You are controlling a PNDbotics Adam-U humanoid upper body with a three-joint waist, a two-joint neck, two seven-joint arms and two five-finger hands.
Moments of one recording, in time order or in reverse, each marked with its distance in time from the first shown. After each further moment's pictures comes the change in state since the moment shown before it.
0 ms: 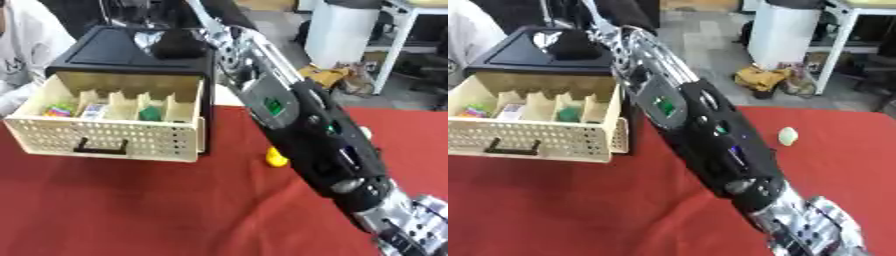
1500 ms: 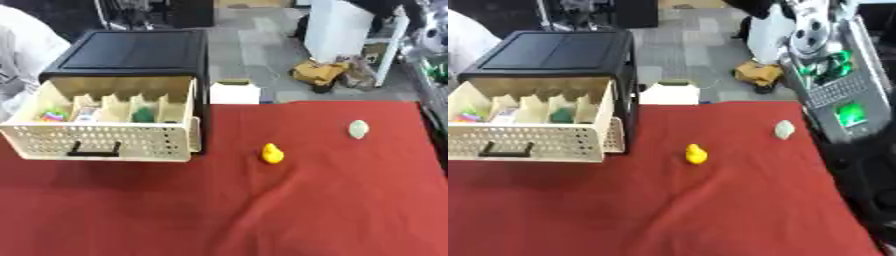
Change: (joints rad) left arm -0.021 0.020 -0.004 0.000 -0.035 -0.017 -0.002; right arm 0.356 -0.348 -0.241 -0.534 -0.356 0.128 -0.310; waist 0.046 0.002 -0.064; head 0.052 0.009
